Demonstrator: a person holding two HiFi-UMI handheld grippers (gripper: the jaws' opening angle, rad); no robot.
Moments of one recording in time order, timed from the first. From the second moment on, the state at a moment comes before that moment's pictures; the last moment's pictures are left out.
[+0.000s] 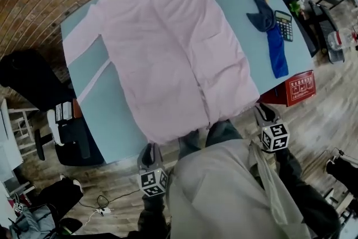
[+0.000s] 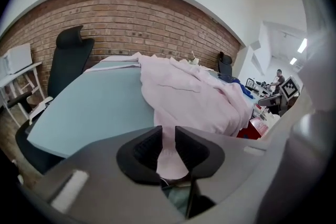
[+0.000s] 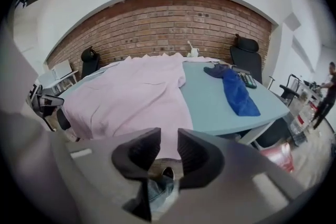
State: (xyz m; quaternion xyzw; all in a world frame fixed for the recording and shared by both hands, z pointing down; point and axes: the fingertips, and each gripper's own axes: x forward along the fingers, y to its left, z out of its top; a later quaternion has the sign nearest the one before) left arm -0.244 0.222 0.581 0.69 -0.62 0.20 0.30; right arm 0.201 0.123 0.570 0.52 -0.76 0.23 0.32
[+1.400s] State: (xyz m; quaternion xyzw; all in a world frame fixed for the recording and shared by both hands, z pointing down) left arm -0.032 -0.150 0.488 0.74 -0.64 0.09 0.18; right arm 0.202 -0.302 0.471 0.50 -0.81 0.27 0.13
